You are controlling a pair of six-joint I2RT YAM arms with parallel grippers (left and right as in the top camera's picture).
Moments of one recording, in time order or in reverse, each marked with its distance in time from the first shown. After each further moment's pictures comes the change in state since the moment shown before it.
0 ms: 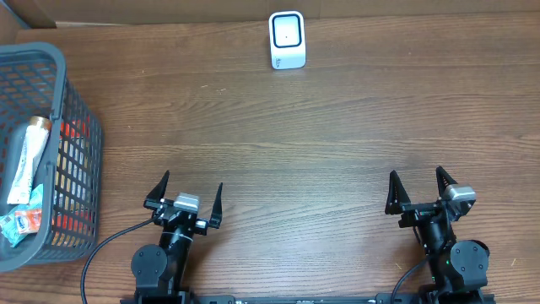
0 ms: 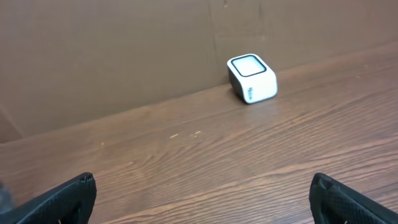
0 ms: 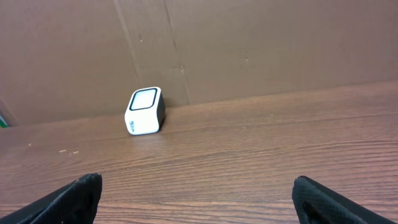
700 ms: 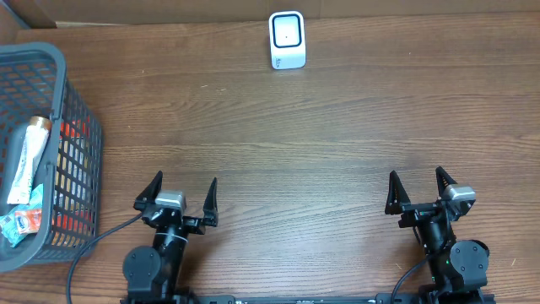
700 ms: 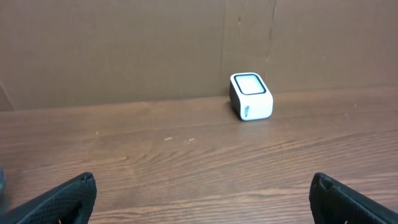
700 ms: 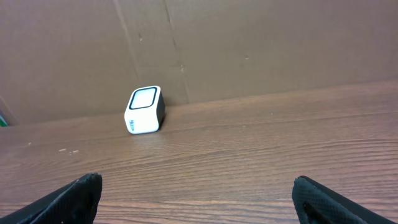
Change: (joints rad) left arm 0.000 0.045 0.145 -0.106 -0.029 -0.198; right arm 0.000 0.000 0.000 -0.004 0.000 0.000
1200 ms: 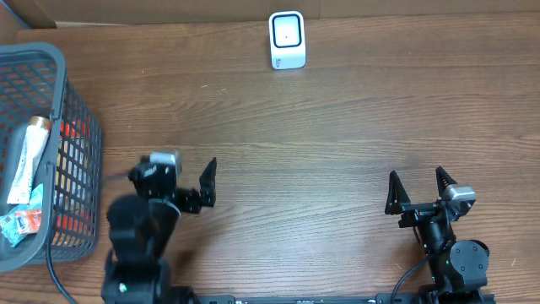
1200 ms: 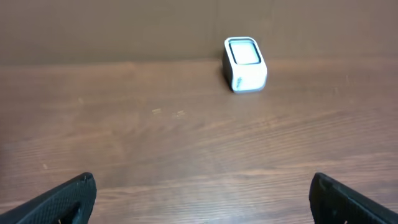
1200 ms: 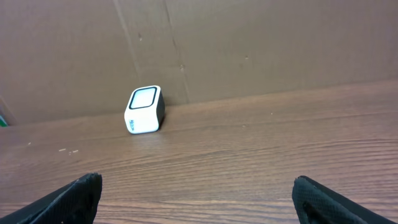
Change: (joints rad) left arm 0.000 0.520 0.394 -0.170 0.042 -0.014; right arm 0.000 0.000 0.000 -0.001 0.000 0.000
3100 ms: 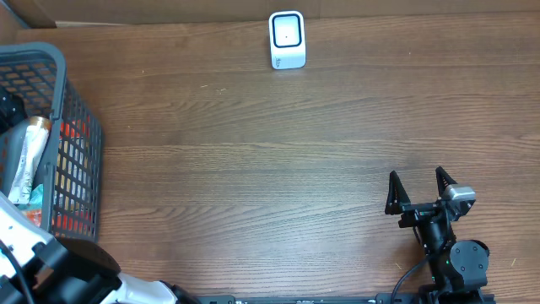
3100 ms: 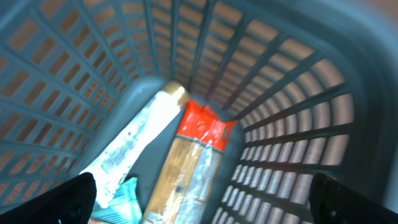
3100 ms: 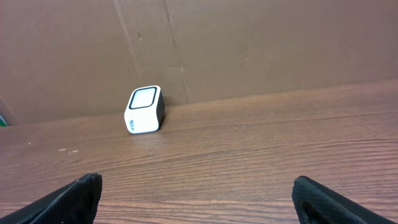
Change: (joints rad) left arm 0.814 1.191 1.378 -0.734 0.045 0.150; right arm 0.000 0.000 0.000 0.000 0.000 0.000
